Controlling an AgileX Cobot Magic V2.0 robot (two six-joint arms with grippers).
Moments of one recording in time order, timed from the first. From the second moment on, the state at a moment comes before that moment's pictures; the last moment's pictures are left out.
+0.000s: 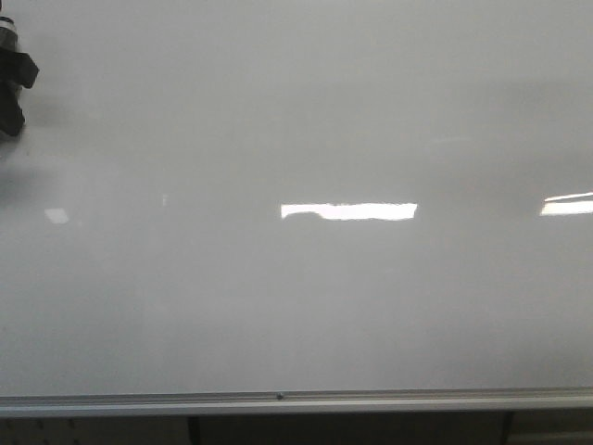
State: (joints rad) left arm -0.06 1.60 -1.12 0.03 0.40 -0.05; right arm 0.01 0.79 -0.58 0.03 0.47 0.01
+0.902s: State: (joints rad) left arm -0.16 1.31 -1.12 -0.02 0.85 0.27; right arm 0.01 0.79 -0.58 0.03 0.47 0.01
